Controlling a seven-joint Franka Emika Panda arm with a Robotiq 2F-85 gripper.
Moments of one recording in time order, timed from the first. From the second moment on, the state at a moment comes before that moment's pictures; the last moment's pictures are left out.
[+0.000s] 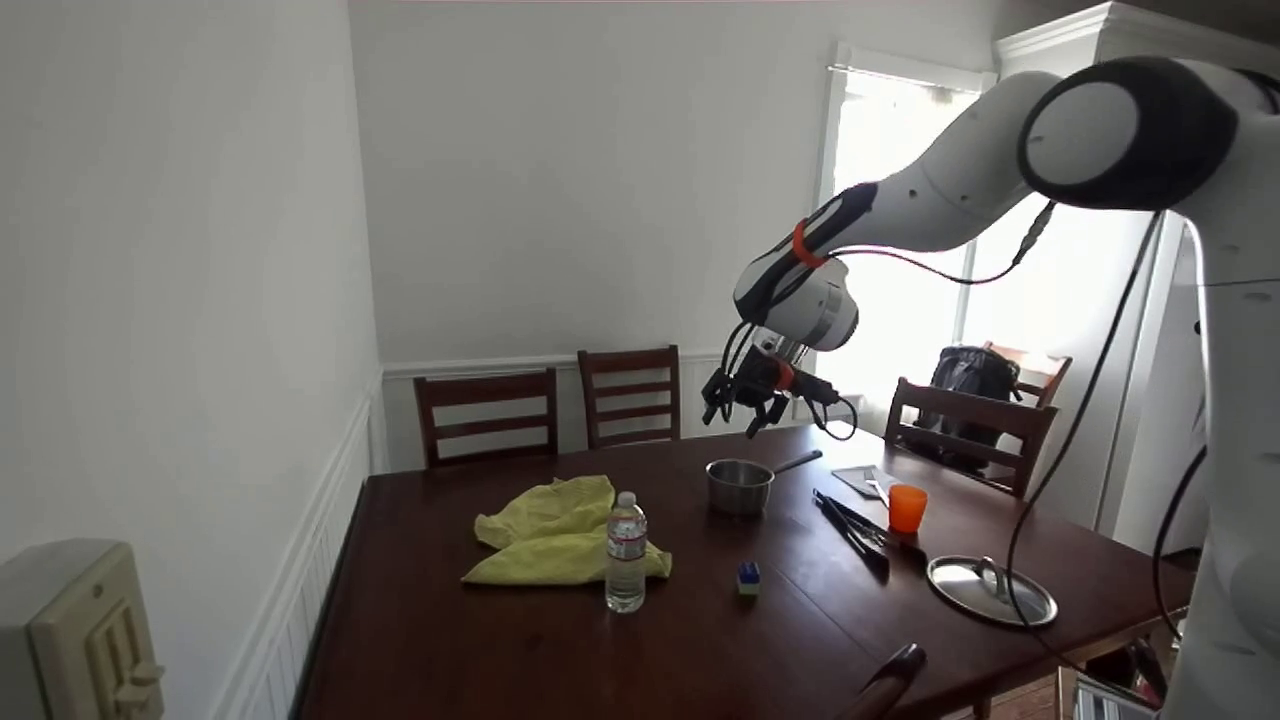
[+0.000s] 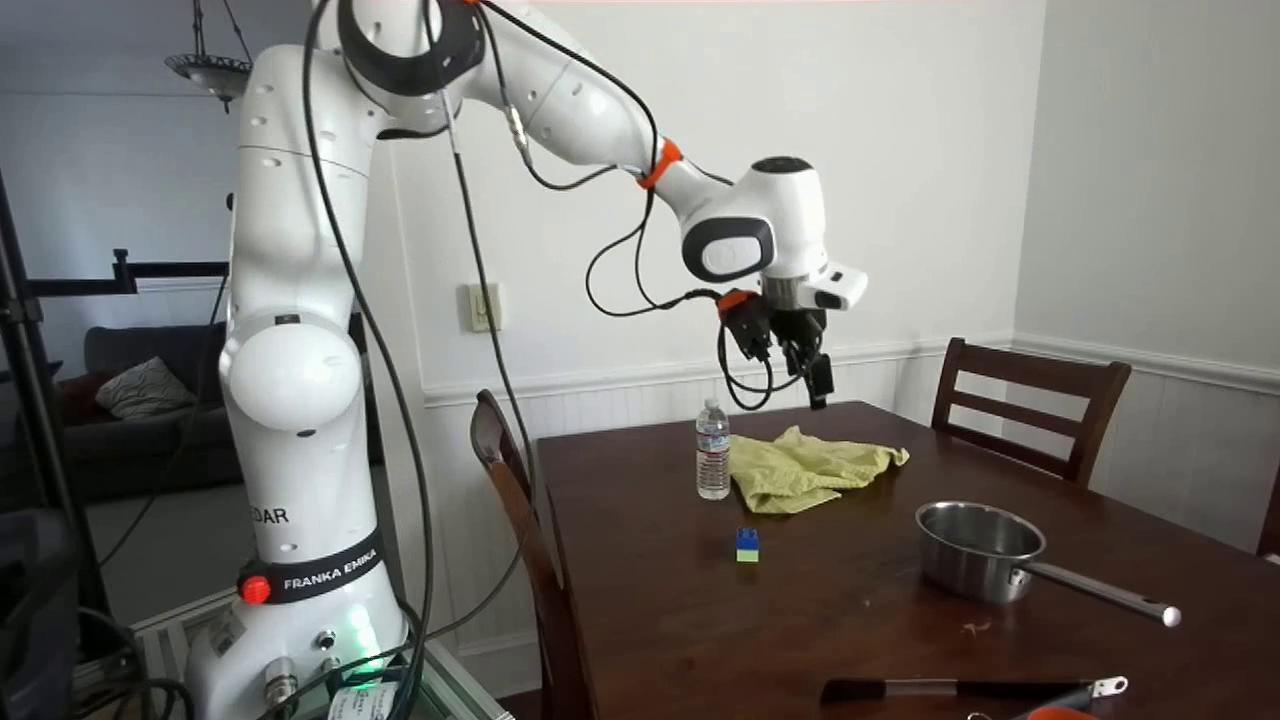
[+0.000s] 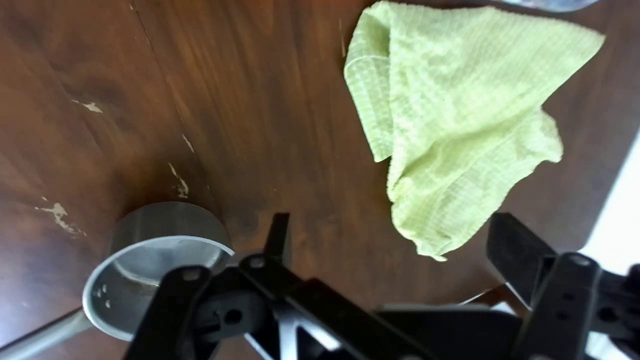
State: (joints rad) arm -0.18 0.22 -0.29 -2.06 0.61 2.55 -0.17
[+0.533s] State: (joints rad) arm -0.27 0.43 -0.25 -1.92 0.64 2.59 -0.03
